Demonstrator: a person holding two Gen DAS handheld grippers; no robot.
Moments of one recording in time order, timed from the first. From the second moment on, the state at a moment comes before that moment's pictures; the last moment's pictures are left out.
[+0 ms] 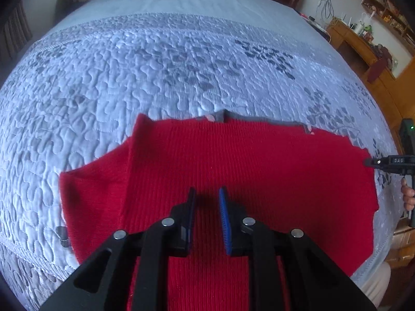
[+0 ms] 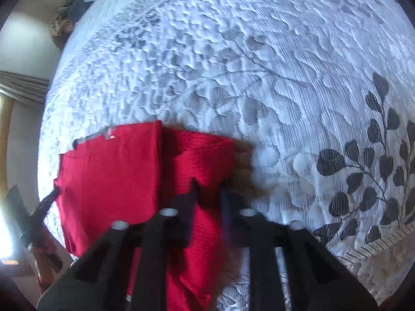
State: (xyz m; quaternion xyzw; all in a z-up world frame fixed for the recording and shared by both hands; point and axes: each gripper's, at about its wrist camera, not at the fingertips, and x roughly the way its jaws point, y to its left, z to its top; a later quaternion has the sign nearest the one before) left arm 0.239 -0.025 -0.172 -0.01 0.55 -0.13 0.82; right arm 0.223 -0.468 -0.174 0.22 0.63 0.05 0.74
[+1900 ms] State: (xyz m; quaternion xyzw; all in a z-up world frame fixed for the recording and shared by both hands) left arm 0.151 -0.051 -0.141 0.01 0.49 -0.06 0.87; right arm 0.151 -0.454 -0.201 0.22 0.64 0.05 0.74
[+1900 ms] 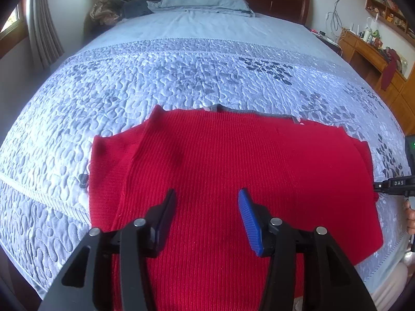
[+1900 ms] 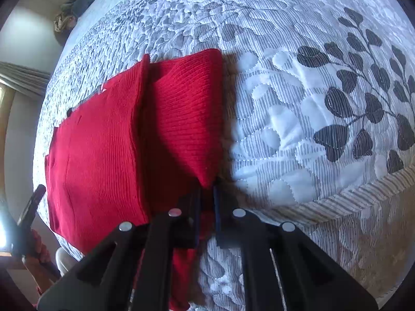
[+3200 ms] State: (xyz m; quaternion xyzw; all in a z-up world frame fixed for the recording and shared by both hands) left arm 0.169 -0.091 -0.167 0.01 0.55 -0.10 0.83; right arm 0.114 -0.462 -0.177 0.32 0.60 0.10 0.73
